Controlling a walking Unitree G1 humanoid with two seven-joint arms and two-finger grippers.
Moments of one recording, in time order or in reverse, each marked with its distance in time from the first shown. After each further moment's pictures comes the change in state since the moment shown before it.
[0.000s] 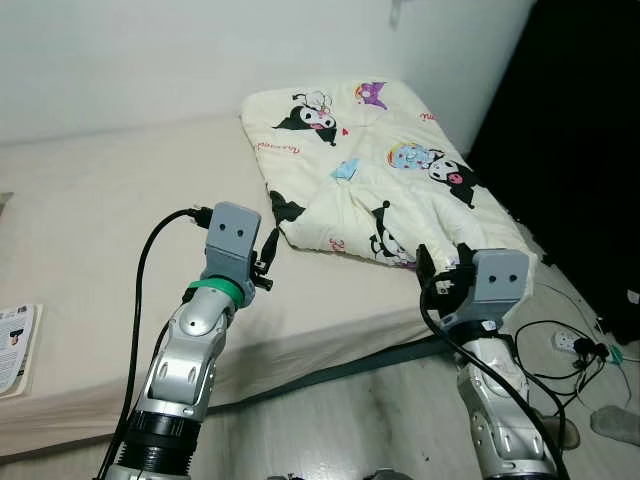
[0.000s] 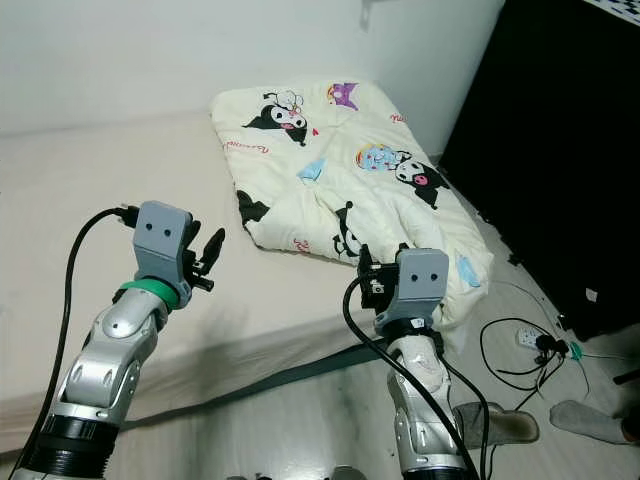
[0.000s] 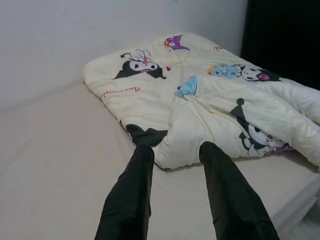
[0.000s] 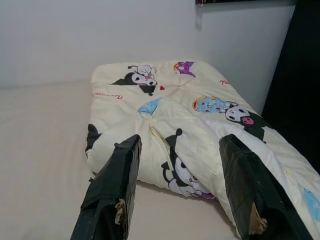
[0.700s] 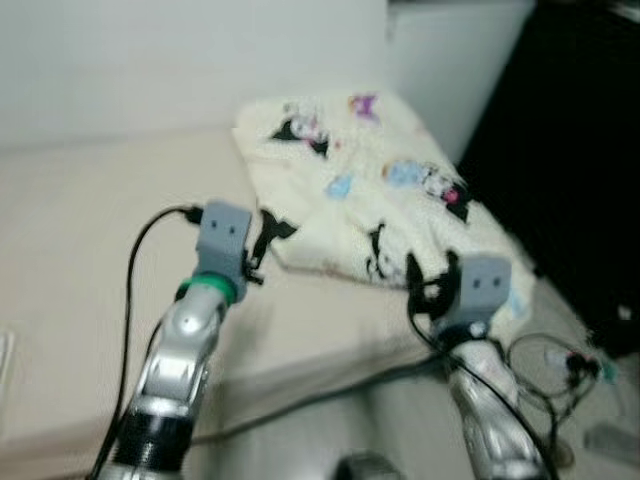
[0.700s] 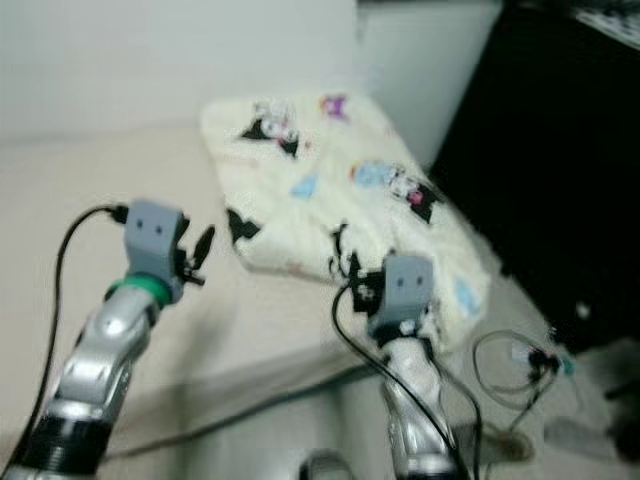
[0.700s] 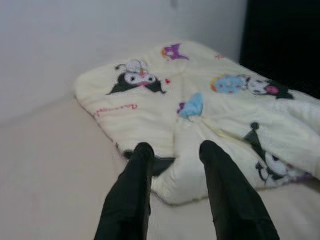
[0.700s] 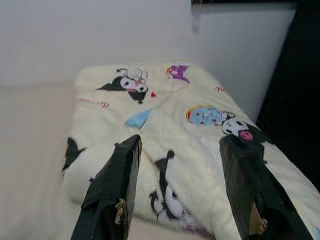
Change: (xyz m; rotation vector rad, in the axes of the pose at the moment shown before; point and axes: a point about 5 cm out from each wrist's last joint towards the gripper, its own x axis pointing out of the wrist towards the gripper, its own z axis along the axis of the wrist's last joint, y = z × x) left arm 0.002 -0.006 0.001 -0.009 -0.009 -0.017; right arm 0.000 -0.001 -0.004 -0.038 0.021 0.006
